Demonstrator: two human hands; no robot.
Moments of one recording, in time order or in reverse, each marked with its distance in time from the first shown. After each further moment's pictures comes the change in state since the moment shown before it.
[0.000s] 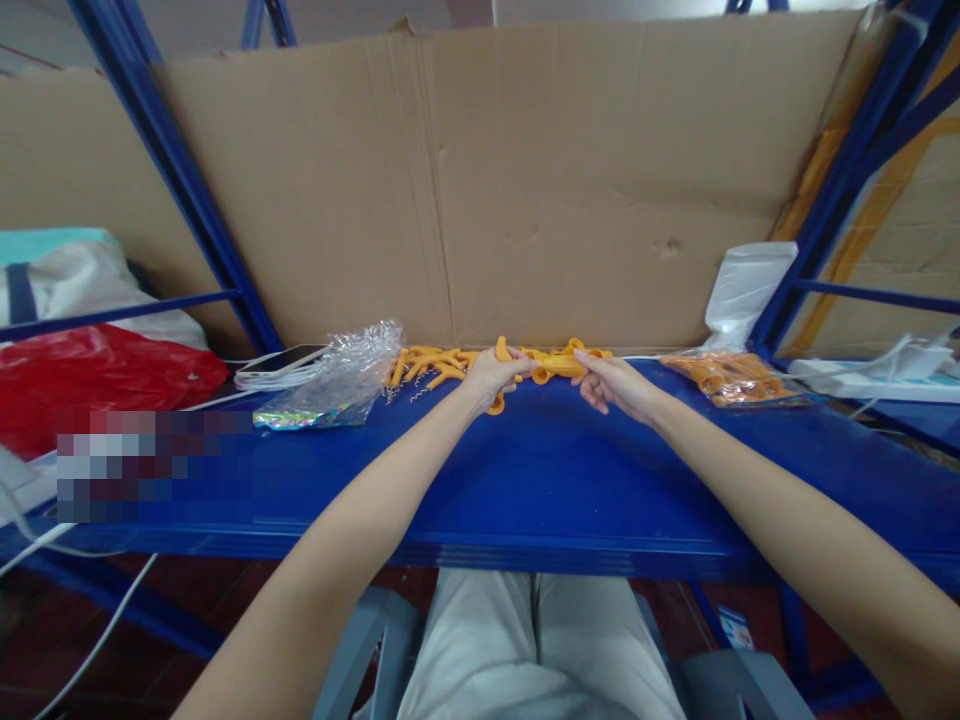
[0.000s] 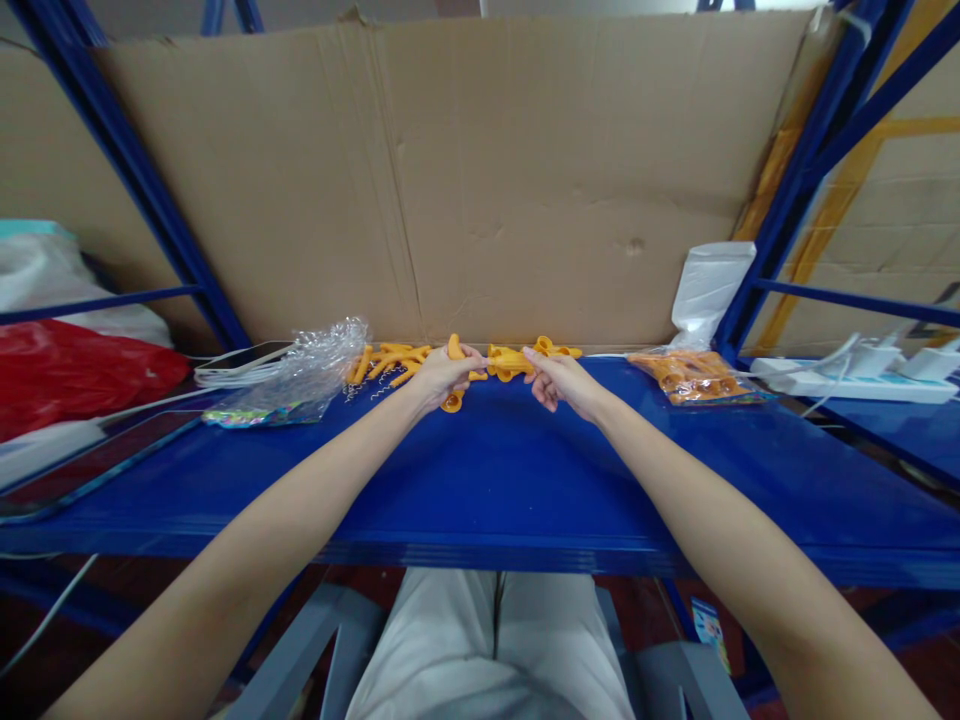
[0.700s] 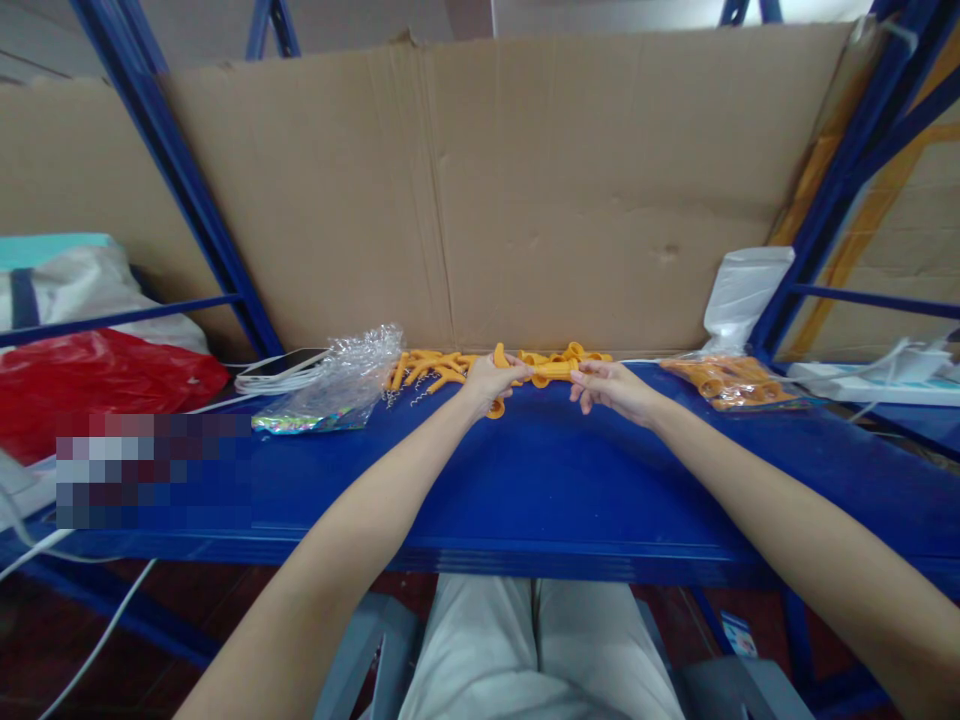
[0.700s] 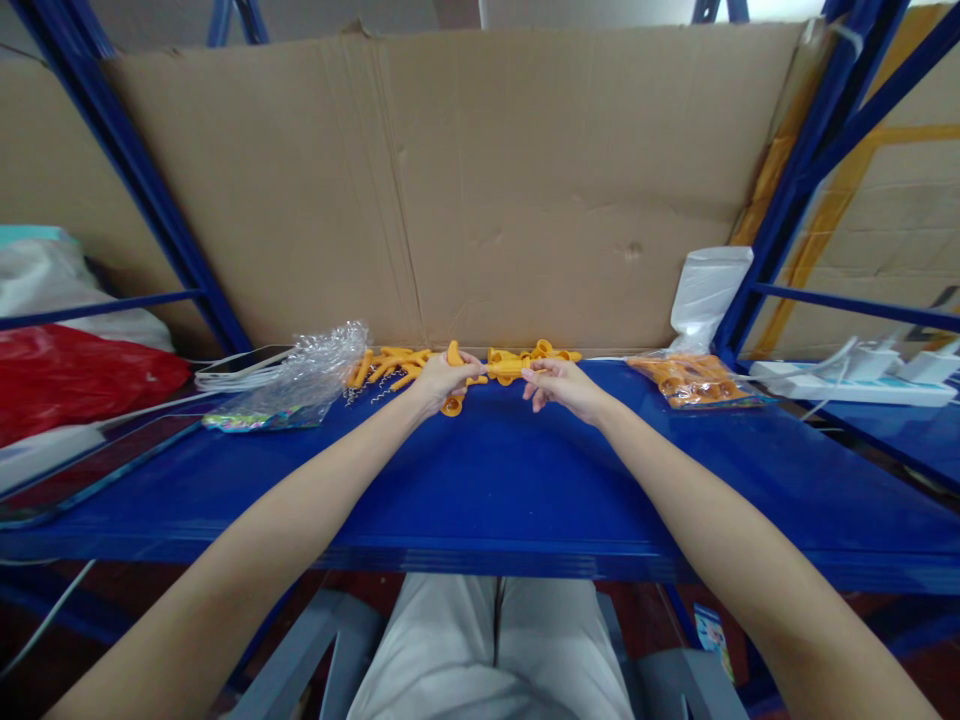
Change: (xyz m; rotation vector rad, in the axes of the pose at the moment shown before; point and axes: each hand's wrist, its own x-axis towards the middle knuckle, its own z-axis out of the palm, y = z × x) left_hand 0.004 -0.007 -0.002 0.047 0.058 -0.014; right_hand 0.008 0.016 -0.007 0.097 -0.082 -0.110
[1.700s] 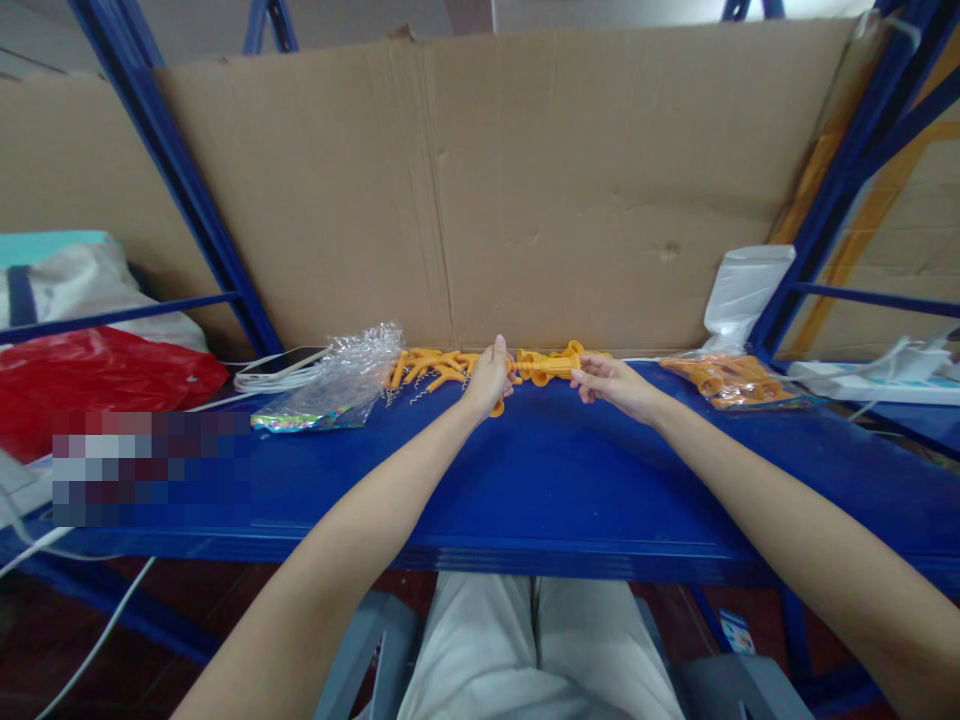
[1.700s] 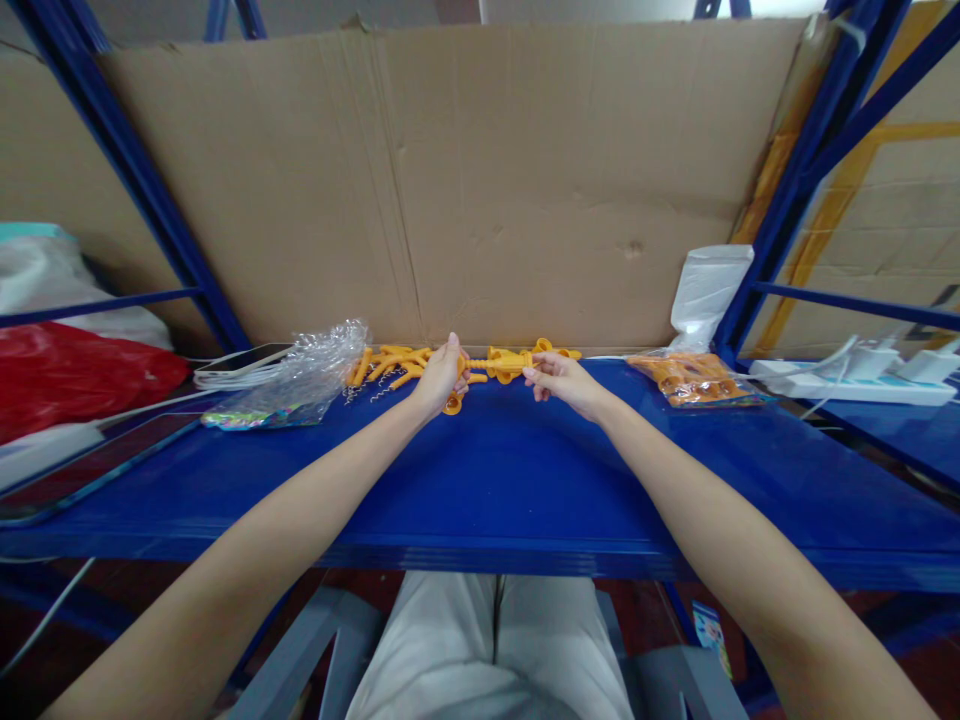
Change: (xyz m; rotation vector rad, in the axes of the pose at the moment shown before) left_hand -0.002 -0.001 0.004 -0.057 0.067 0.058; right_hand 0.002 0.001 -0.003 -0.058 0.036 -0.096
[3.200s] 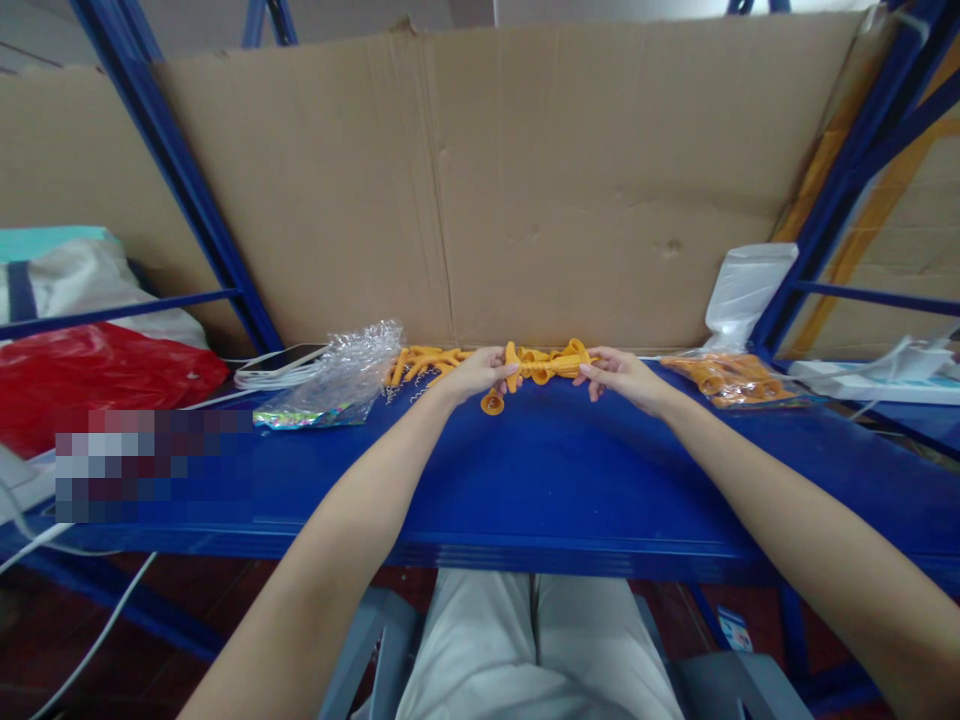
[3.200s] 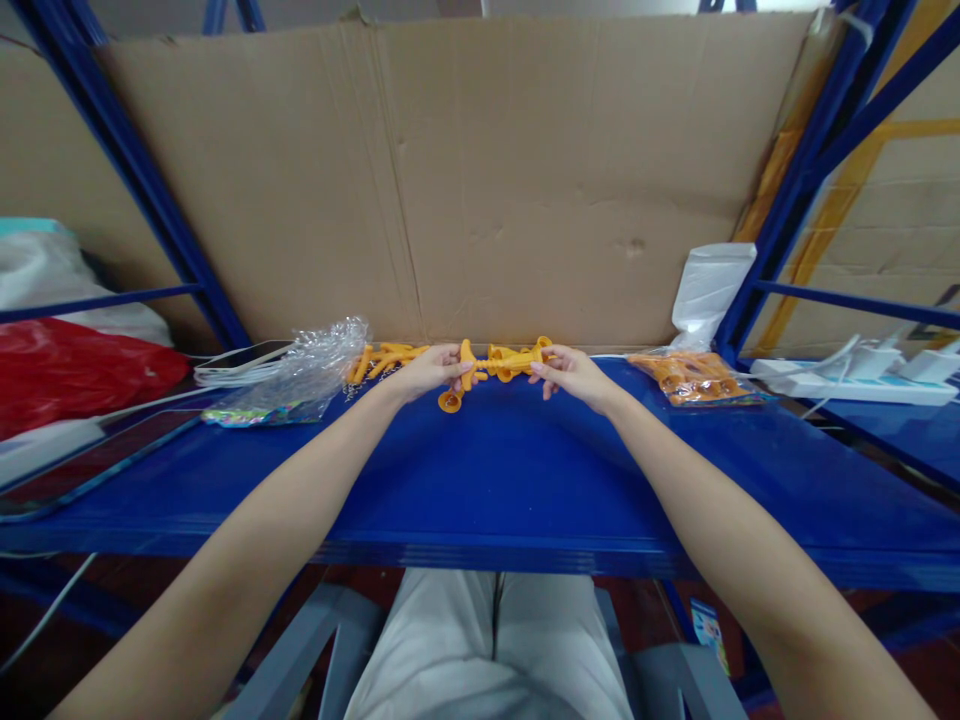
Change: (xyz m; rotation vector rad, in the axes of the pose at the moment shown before) left_hand 0.010 0.012 -0.034 0.267 -0.461 0.065; right_hand -0.001 -0.006 -0.012 -0.140 -0.001 -0.045
